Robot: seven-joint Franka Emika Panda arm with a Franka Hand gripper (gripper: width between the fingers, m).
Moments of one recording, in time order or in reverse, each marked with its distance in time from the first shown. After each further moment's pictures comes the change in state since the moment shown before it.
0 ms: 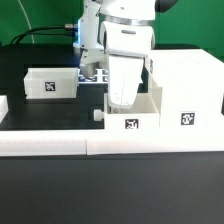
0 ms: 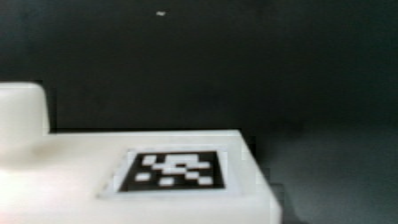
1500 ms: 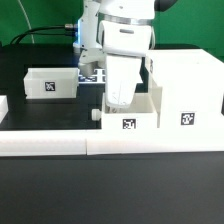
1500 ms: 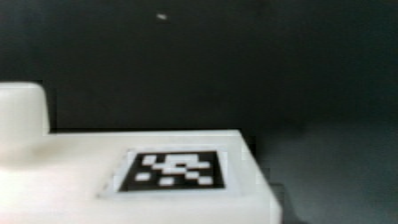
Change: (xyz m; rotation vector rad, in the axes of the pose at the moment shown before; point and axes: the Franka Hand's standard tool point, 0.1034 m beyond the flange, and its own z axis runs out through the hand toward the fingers) arm -0.003 0.001 0.000 0.004 0.000 0.023
